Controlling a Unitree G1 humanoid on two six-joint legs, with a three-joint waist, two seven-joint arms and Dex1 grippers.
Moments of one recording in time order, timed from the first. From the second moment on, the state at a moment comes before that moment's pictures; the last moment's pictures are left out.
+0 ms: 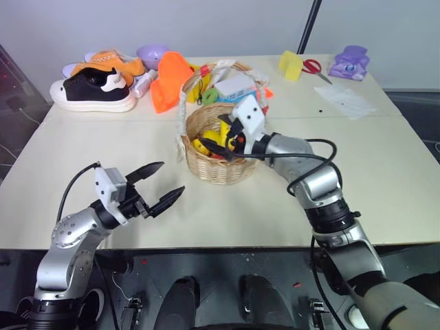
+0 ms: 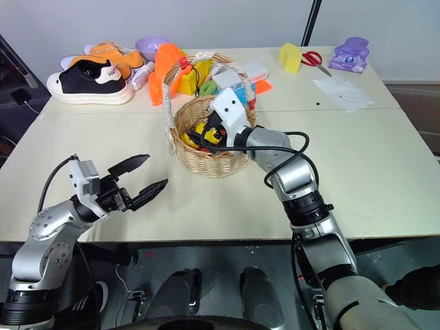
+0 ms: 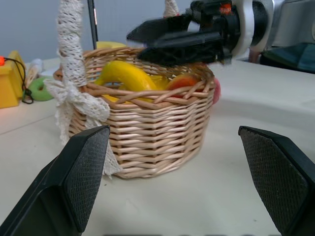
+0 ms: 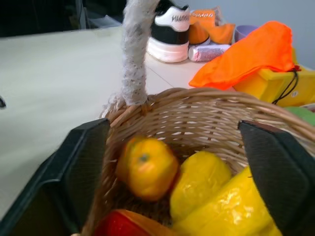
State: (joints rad) left arm 0.02 0.51 0.18 -0.31 -0.57 0.16 -0.86; right arm -0.76 -0.29 0.19 -0.02 0.27 0.56 0.56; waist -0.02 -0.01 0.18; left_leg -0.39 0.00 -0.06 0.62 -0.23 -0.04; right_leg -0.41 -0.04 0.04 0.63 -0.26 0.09
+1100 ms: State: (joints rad) left arm -0.07 0.54 0.07 -0.30 -0.60 0.26 -1.00; right arm -0.34 -0.48 -0.12 -0.28 0.29 0.72 0.40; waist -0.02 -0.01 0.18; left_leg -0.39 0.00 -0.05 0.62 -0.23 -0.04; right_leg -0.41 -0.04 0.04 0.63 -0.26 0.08
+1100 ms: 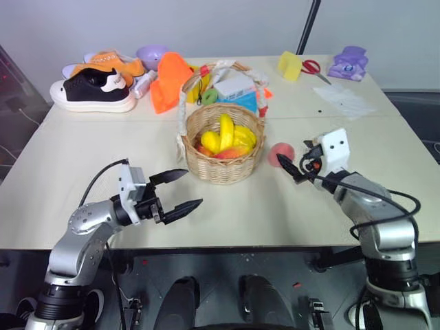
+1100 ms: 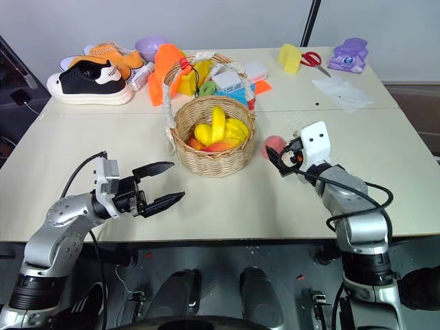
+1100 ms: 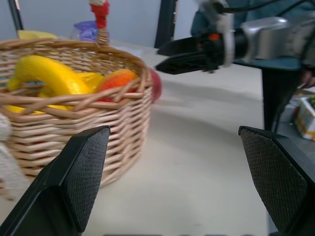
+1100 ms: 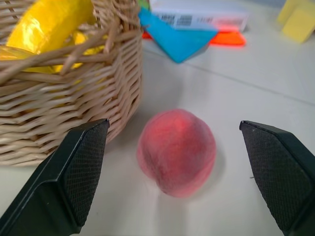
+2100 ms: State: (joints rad) left arm 0.00 0.54 0.07 -0.34 -0.60 0.23 -0.92; right arm -0.63 -0.46 -0.07 0.16 0.28 0.85 0.42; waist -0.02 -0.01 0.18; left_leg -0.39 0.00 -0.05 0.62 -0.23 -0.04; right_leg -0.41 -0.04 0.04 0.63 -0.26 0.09
